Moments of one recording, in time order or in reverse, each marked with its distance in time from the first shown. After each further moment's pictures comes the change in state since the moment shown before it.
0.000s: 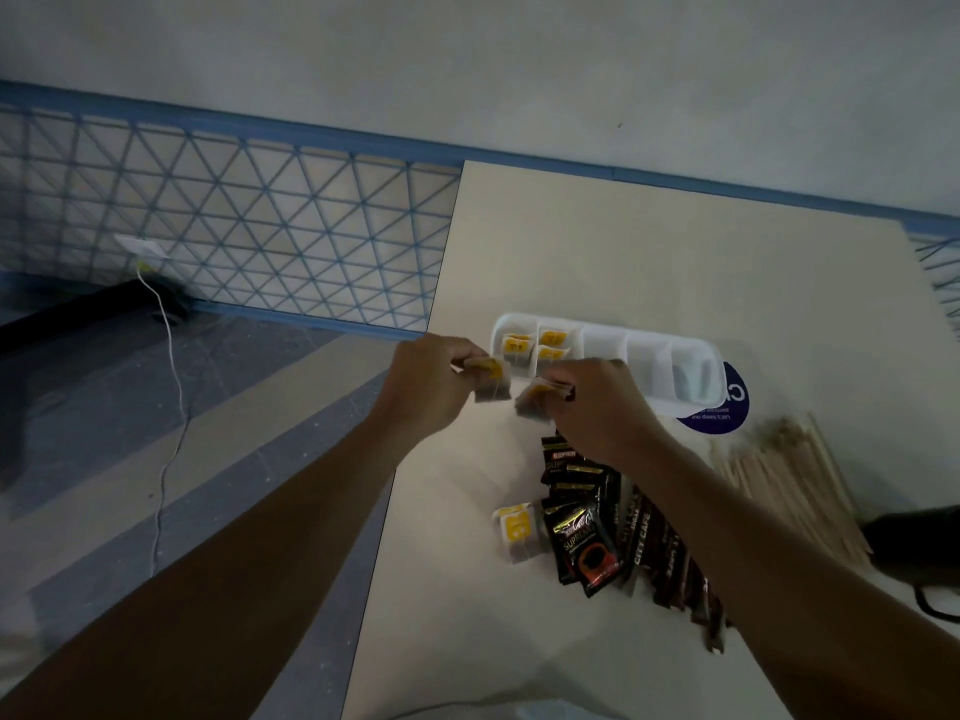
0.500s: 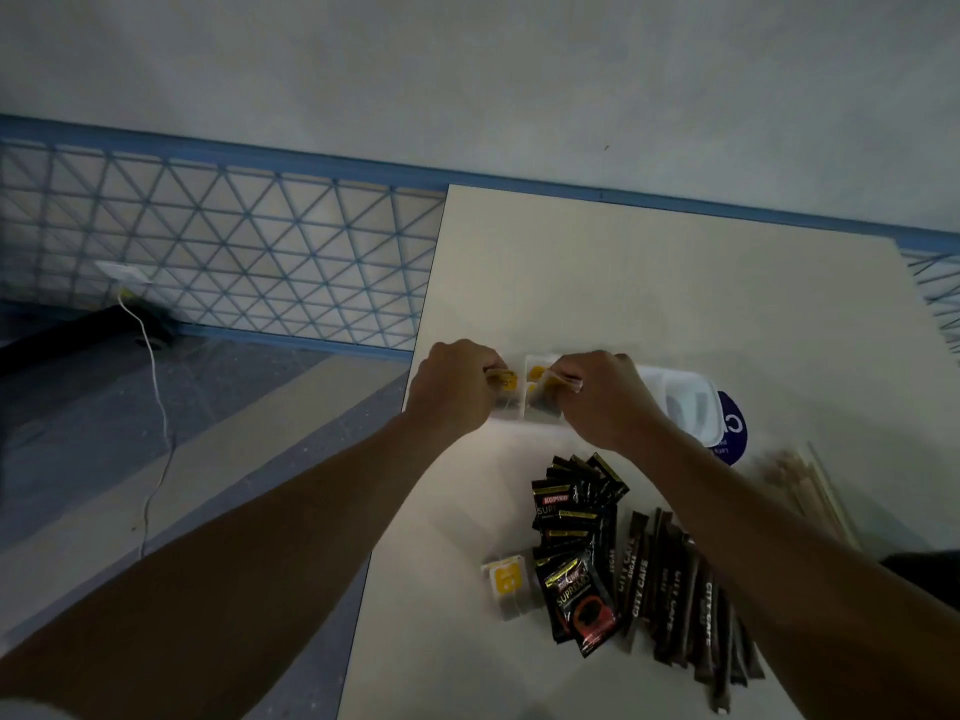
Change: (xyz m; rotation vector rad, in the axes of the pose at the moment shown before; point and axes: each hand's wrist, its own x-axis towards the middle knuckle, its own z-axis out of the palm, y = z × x) left_hand 0.060 0.010 0.034 0.125 -0.075 -0.032; right_hand 0.057 0.031 -0.014 -0.090 -0.008 0.114
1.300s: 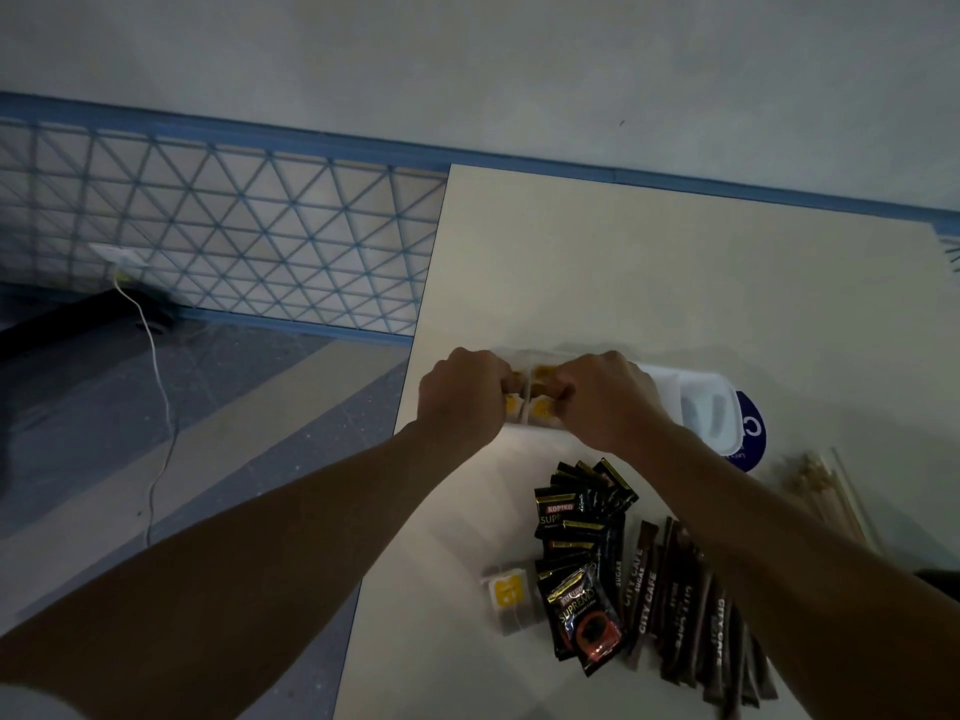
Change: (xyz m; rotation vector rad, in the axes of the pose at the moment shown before) left_hand 0.007 0.002 0.019 0.219 -0.032 0.012; right_hand 0.019 0.007 0.009 -0.355 -0.113 -0.004
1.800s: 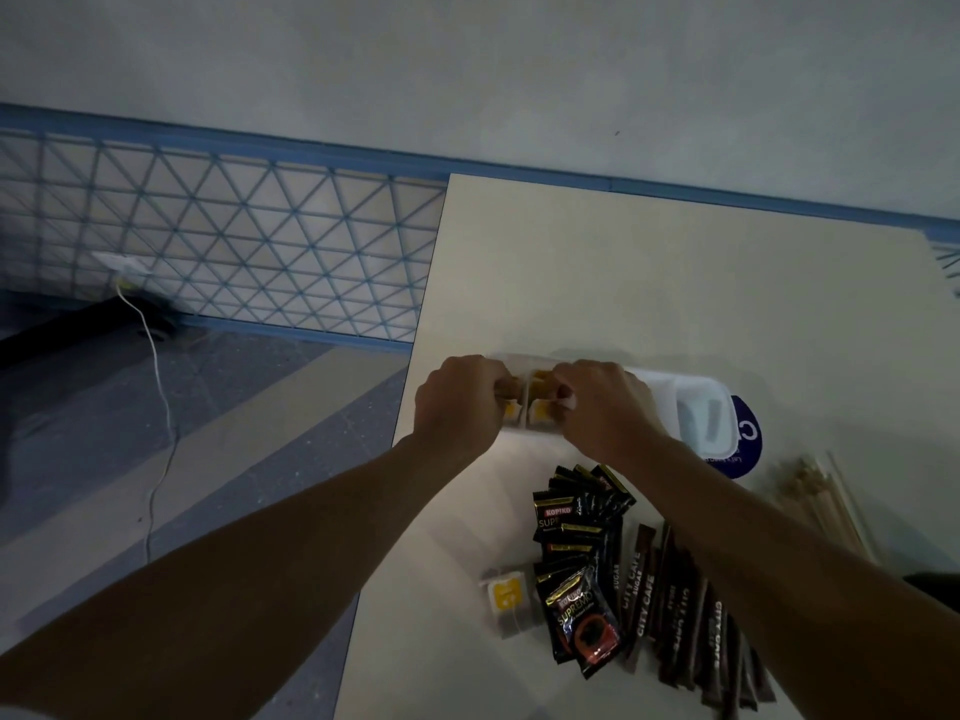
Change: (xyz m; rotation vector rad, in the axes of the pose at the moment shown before) left_hand -0.008 0.000 -0.001 -0.089 0.083 0.010; right_hand -0.004 0.005 0.011 0.030 0.098 -0.055
